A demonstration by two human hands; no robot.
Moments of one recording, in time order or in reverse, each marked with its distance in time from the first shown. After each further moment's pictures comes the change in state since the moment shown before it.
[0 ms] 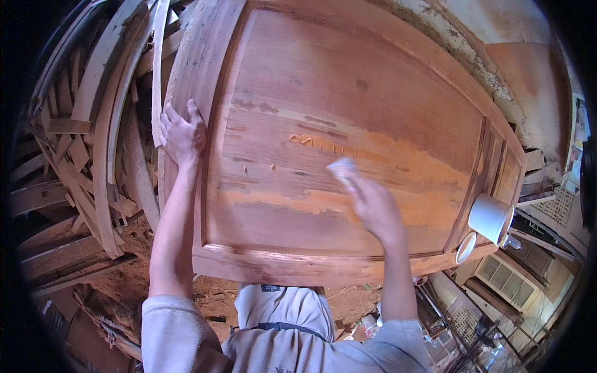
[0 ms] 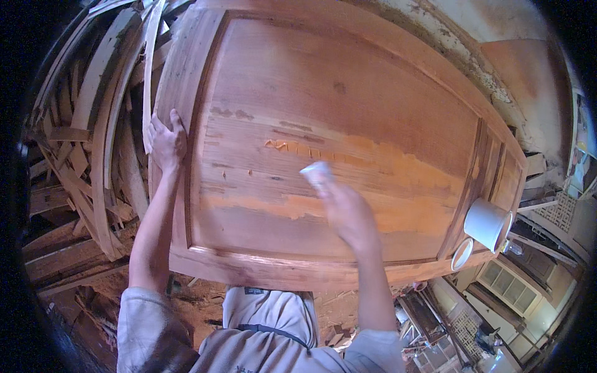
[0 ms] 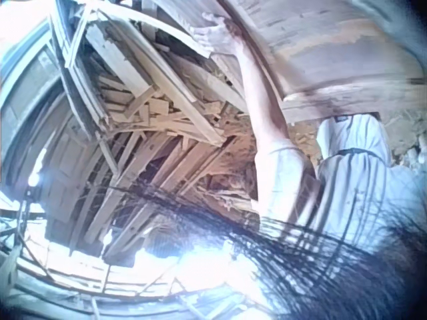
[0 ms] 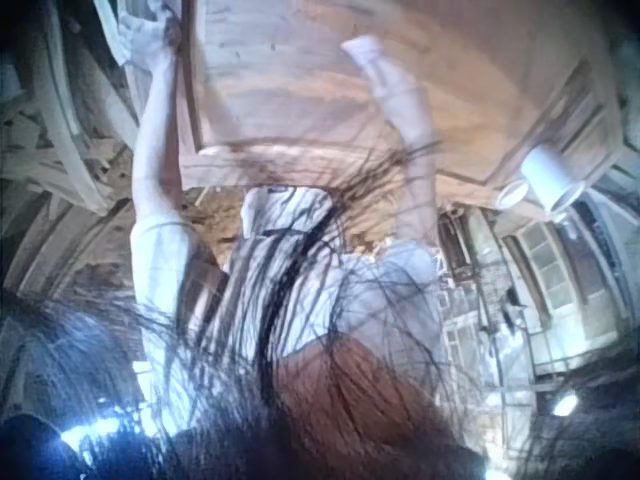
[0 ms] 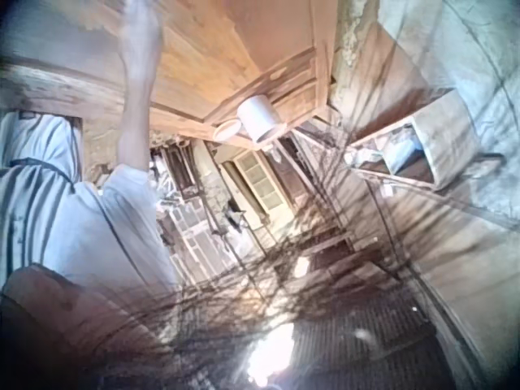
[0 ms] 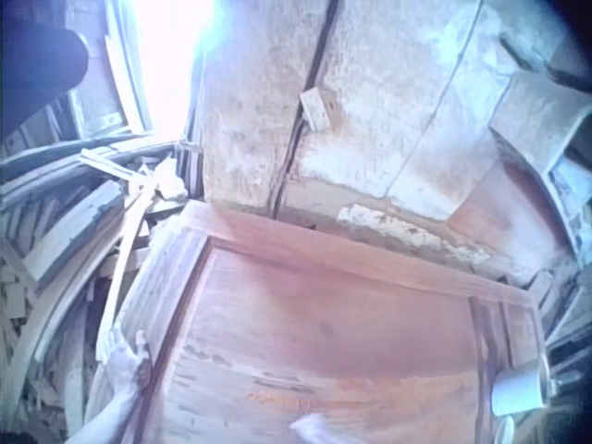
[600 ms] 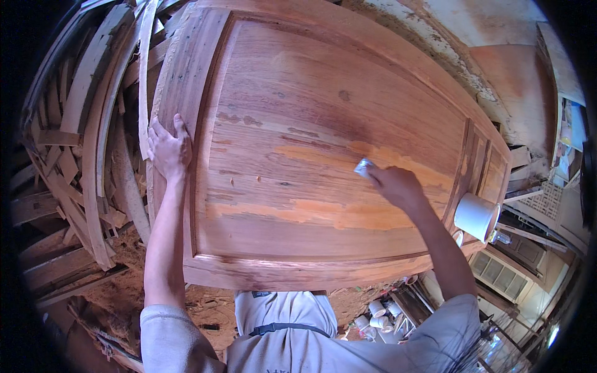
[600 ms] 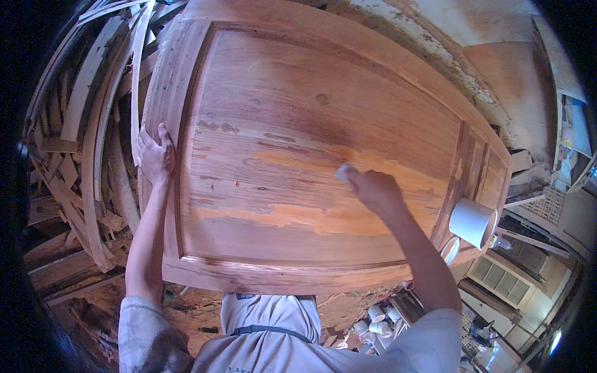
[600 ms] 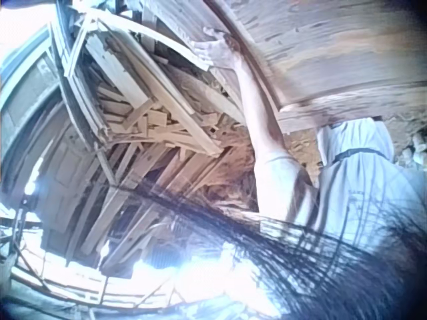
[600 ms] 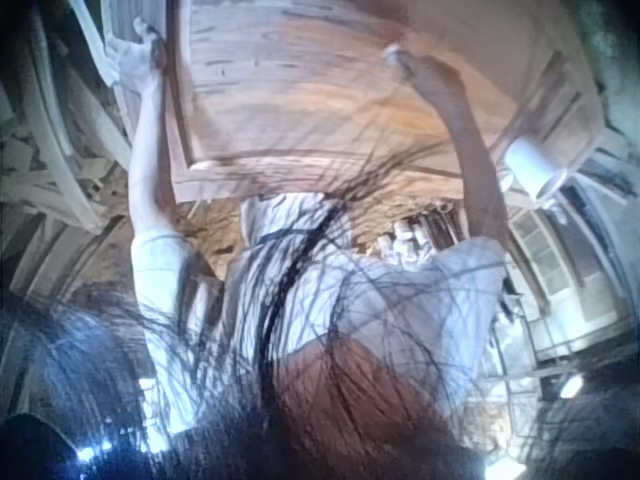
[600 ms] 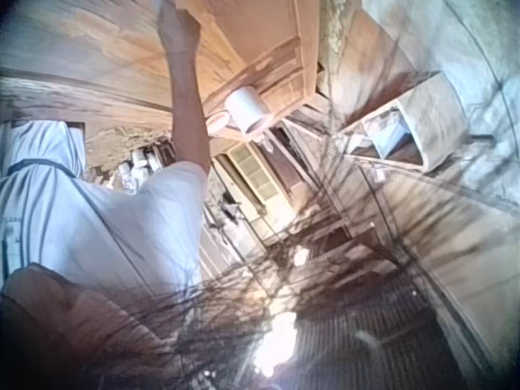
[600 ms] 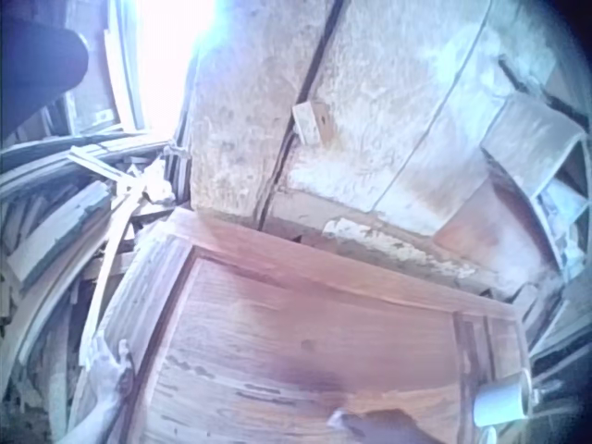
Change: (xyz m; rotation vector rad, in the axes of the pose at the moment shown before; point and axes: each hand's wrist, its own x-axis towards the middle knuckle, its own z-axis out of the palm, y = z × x) left_hand 0.001 0.007 -0.007 -0.043 0.000 0.051; right_hand 0.043 0.063 -0.084 -0.671 -0.409 0.110
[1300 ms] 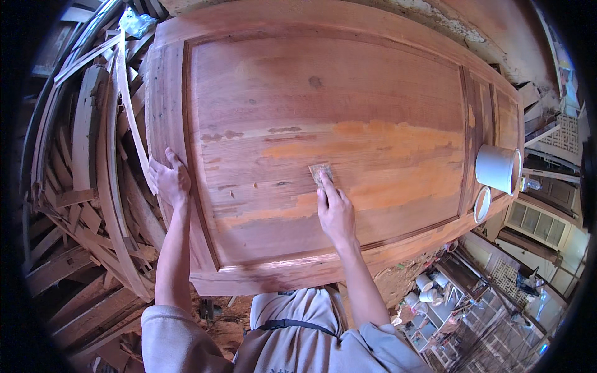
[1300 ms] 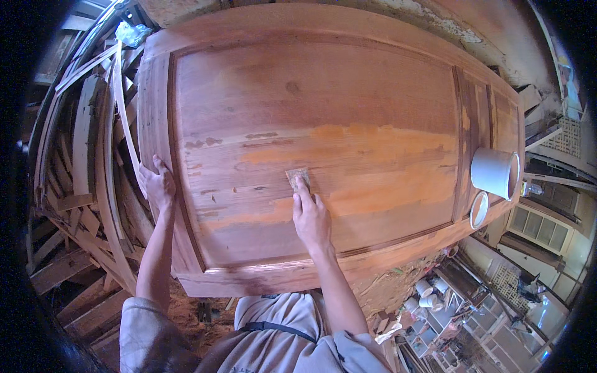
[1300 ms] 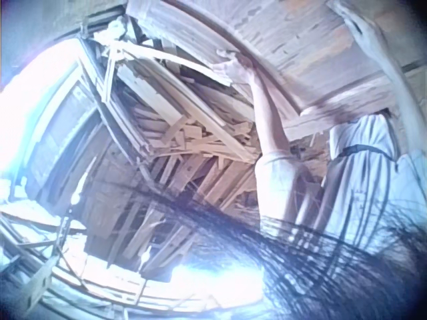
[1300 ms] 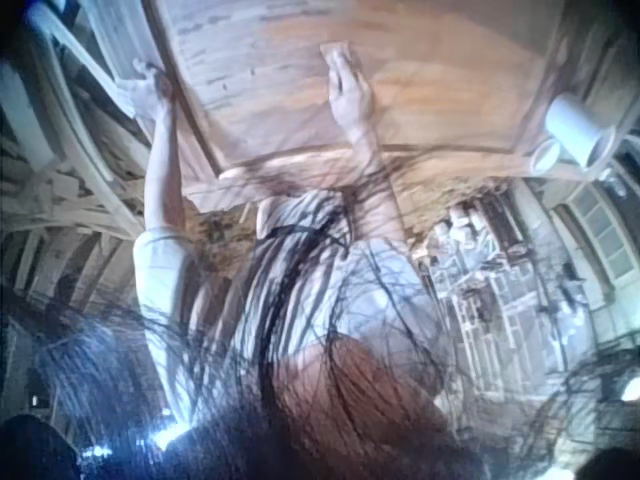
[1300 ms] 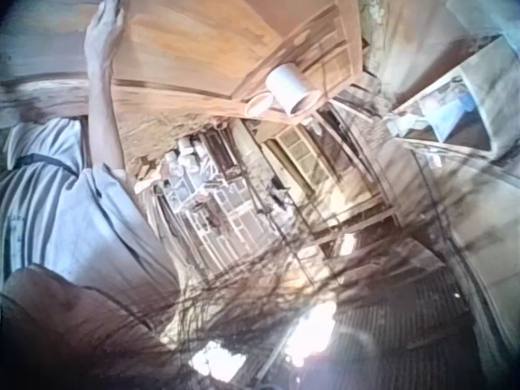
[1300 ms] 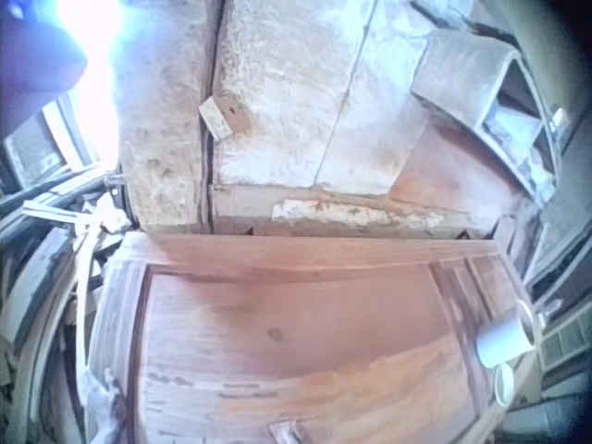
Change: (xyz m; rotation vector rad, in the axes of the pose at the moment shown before) left_hand -0.002 -0.007 0.010 0.014 -0.018 0.003; right_hand -0.017 -0.166 0.105 0.899 0.683 0.323
